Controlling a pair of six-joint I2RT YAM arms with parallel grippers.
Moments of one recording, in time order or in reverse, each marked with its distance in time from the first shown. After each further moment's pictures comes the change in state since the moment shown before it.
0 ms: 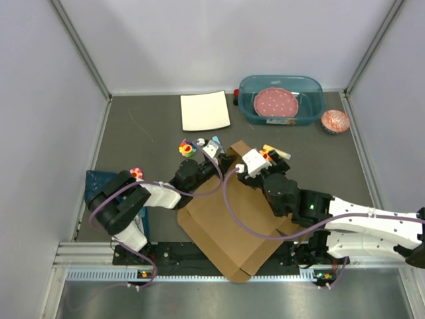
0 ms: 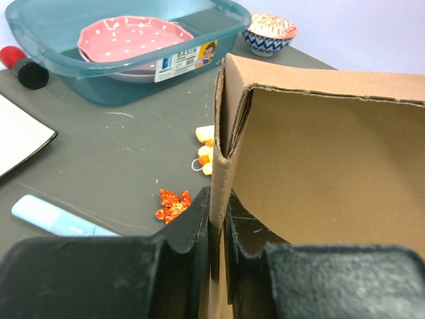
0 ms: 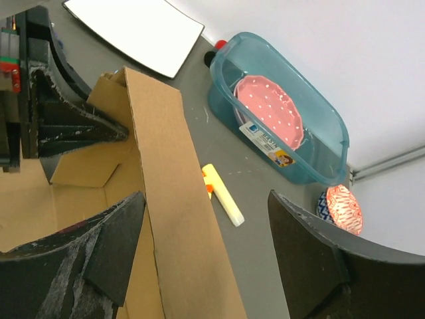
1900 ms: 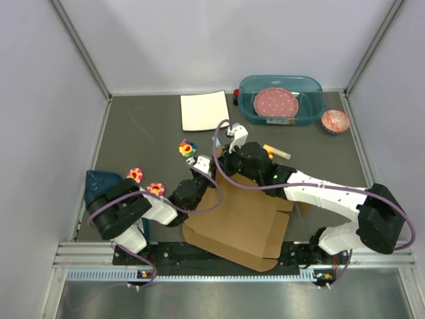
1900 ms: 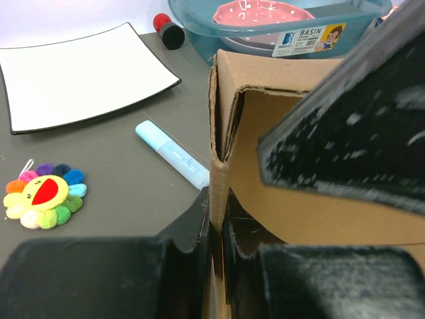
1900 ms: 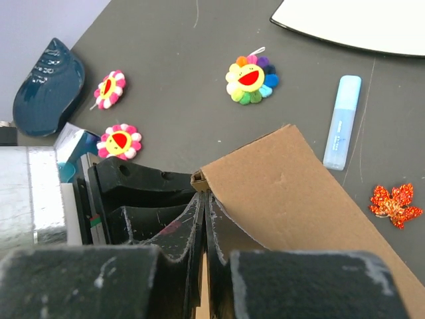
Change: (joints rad) left arm -0.154 -0.035 -0.198 0.134 -0.575 0.089; right arm -0.310 0.410 0.110 0.241 -0.802 0.698
